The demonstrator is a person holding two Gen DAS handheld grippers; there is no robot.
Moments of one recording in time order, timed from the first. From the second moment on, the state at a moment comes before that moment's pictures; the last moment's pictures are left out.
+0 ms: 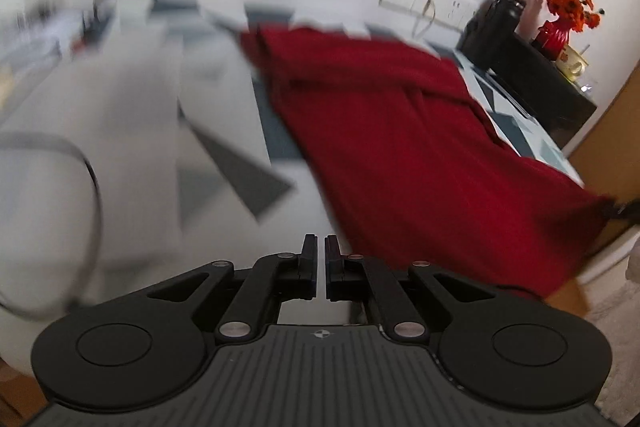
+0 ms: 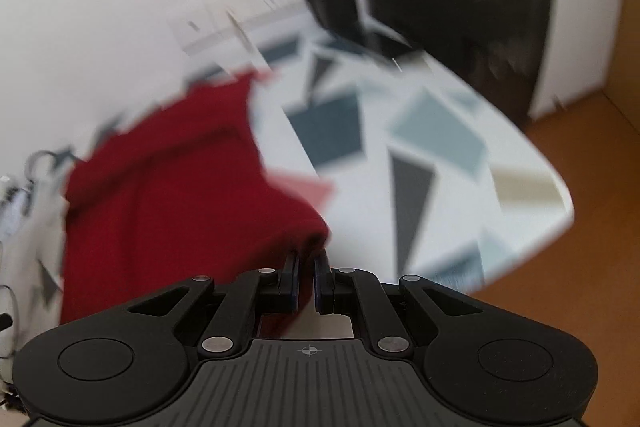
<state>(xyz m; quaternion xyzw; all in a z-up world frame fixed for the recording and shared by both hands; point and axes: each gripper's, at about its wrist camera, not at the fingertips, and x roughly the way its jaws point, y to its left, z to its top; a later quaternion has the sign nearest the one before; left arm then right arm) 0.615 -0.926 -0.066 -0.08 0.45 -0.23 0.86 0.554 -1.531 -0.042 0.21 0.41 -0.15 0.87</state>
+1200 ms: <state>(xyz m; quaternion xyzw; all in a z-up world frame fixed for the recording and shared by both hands) 0.600 -0.954 -0.077 -0.14 0.47 -0.22 0.84 0.556 -1.536 -0.043 0.19 0.40 -0.04 0.89</state>
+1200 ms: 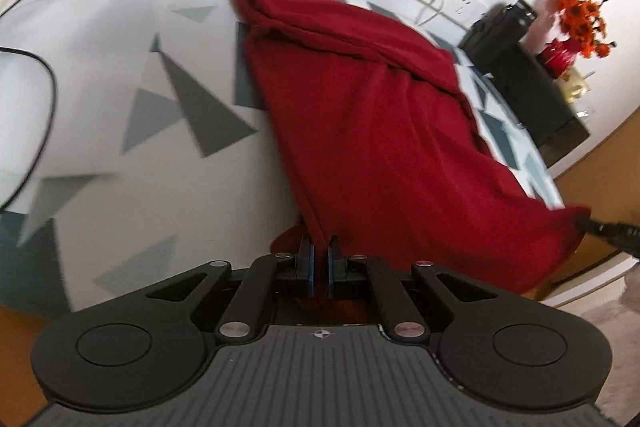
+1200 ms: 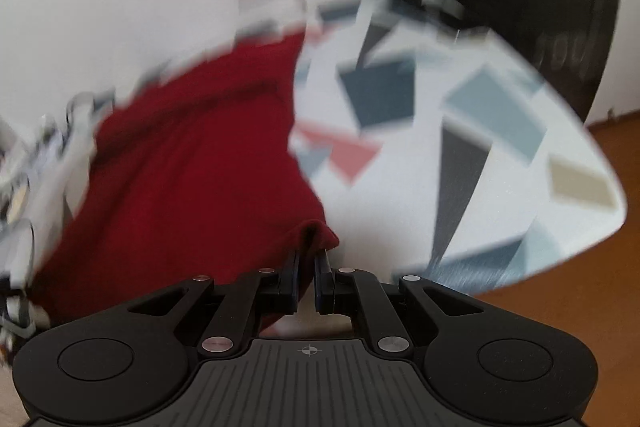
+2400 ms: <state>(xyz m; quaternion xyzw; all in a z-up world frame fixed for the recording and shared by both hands) 0.639 -0.918 -0.071 -0.18 0.46 -0.26 0.83 0.615 -1.489 -0.112 0.14 0.48 -0.09 0.86</state>
